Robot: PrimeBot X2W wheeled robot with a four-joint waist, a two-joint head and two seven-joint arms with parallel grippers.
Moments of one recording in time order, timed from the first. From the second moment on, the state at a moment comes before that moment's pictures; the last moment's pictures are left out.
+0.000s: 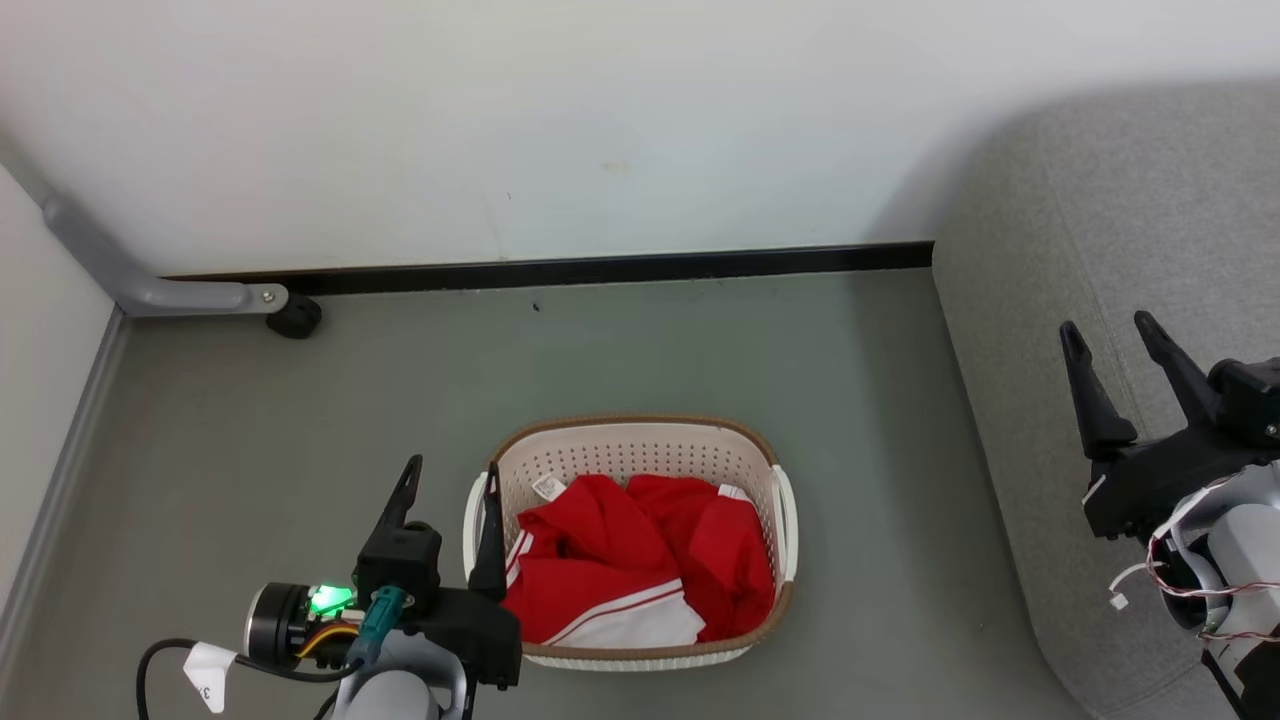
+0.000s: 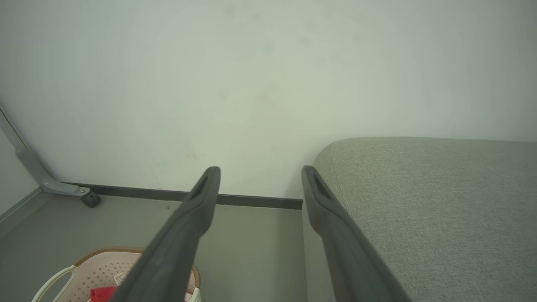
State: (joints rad) left arm -0.28 0.05 -0.28 0.56 -0.17 0.11 -0.25; right arm -0.48 -0.39 0.40 0.60 0.51 0.04 -0.25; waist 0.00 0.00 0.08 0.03
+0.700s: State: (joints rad) left arm -0.35 0.04 -0.44 0.45 -0.38 0.12 -0.25; right arm -0.50 -0.45 0.31 0.34 0.48 0.09 -0.25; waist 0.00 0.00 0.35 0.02
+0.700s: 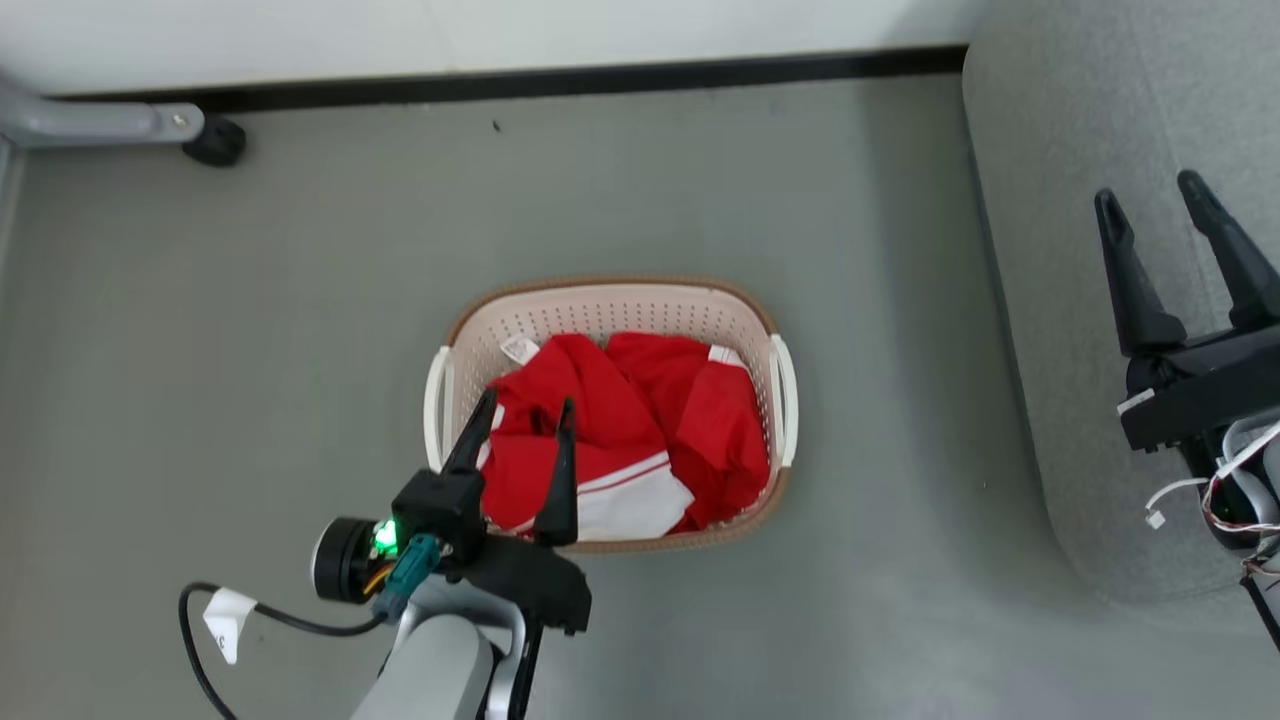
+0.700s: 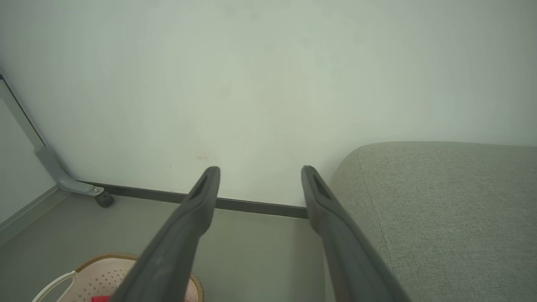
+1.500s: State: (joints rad) left arm -0.69 0.04 -0.62 0.61 -0.50 0.12 -0.25; right arm -0.62 -0.47 0.29 0.13 0.45 0.12 -0.25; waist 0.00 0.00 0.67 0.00
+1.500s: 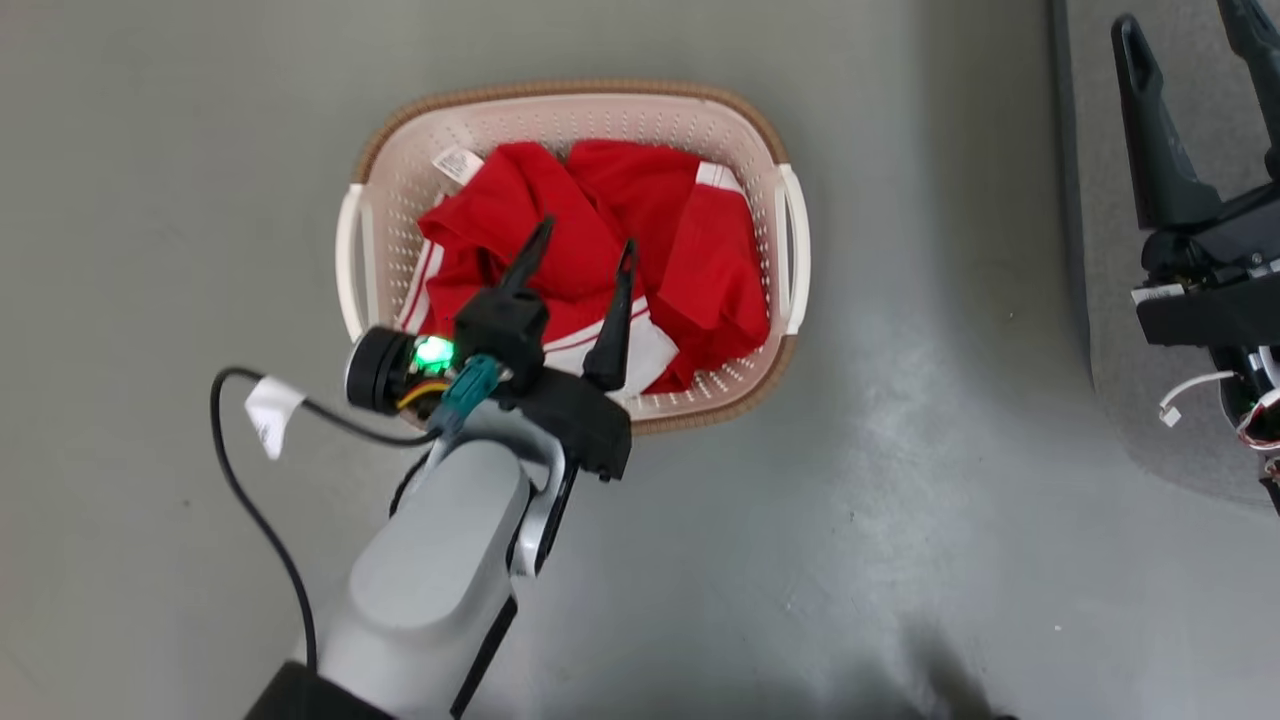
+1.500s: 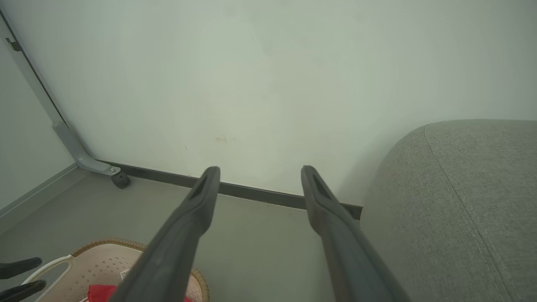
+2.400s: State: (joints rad) left arm -1.04 0.04 -0.94 0.98 -0.30 0.12 0.20; right arm -0.73 -0.45 0.41 0.04 0.45 0.12 -0.26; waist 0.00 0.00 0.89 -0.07
